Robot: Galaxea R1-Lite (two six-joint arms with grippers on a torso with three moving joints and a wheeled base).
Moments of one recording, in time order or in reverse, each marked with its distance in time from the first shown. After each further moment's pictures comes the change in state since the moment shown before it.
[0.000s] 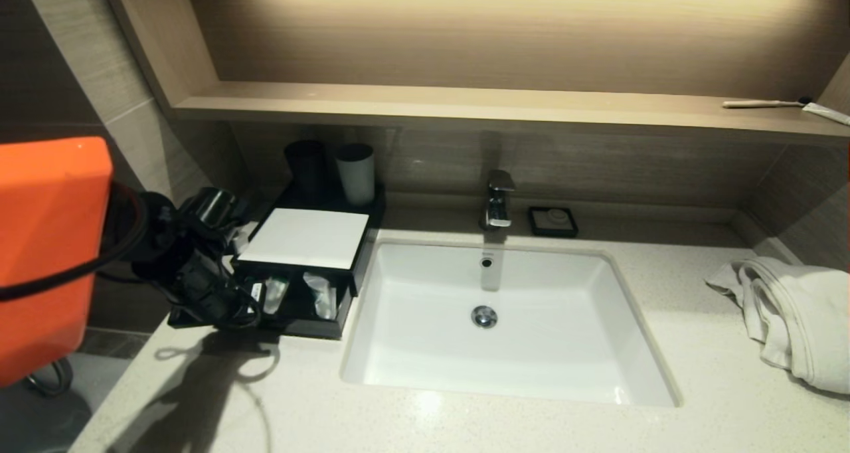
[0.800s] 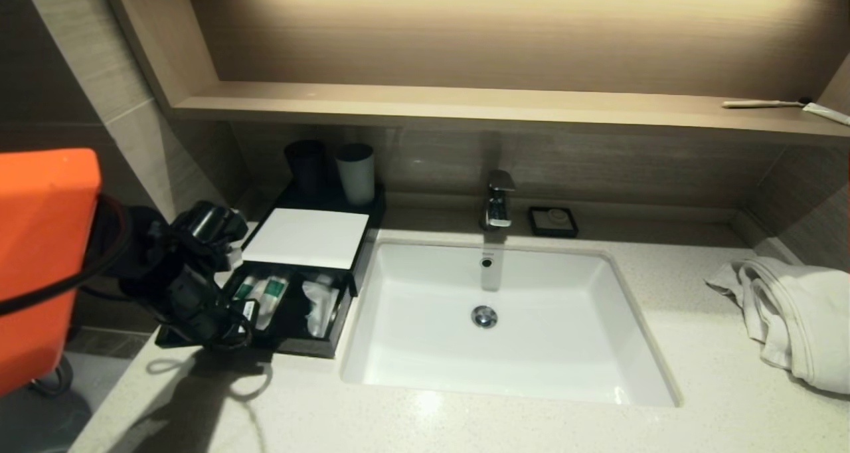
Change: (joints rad) left arm -0.003 -0.041 0.095 0.001 0.000 0.001; right arm 0.000 0.000 0.000 0.000 0.001 0.000
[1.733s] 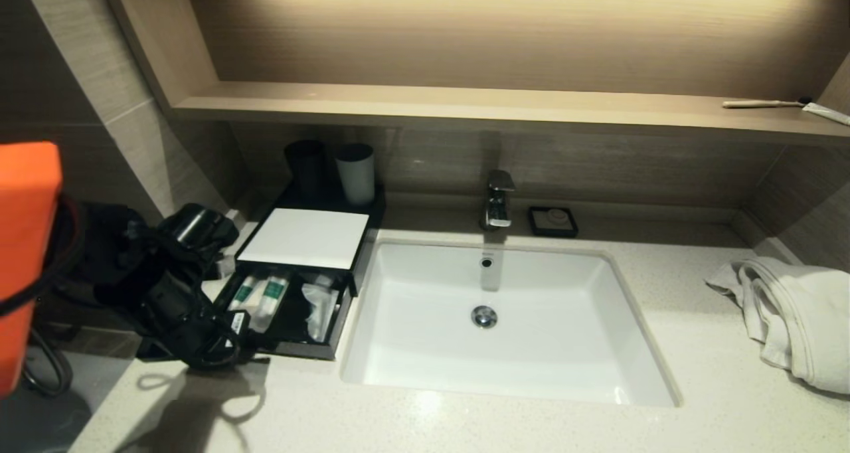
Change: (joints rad) left arm -0.019 -0.077 0.049 0.067 -0.008 0.001; right arm 0.000 0.000 0.000 0.000 0.000 0.000
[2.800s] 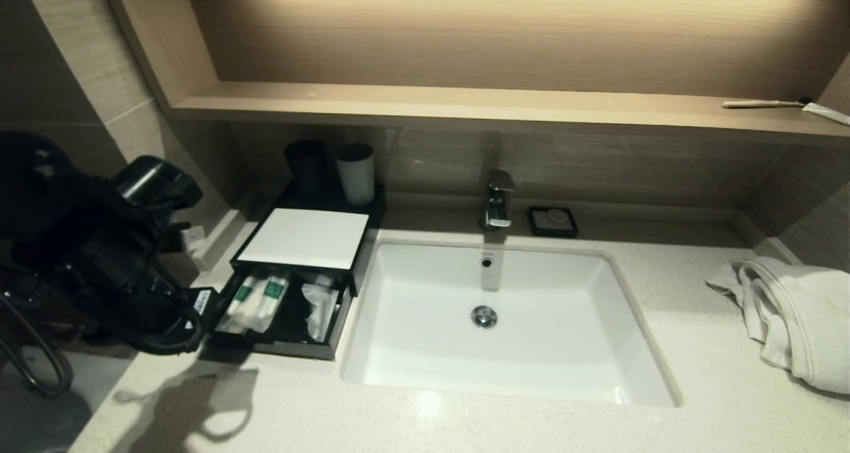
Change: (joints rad) left arm -0.004 -0.139 -0.164 0.303 -0.003 0.001; right arm 0.000 0.000 0.000 0.000 0.000 0.000
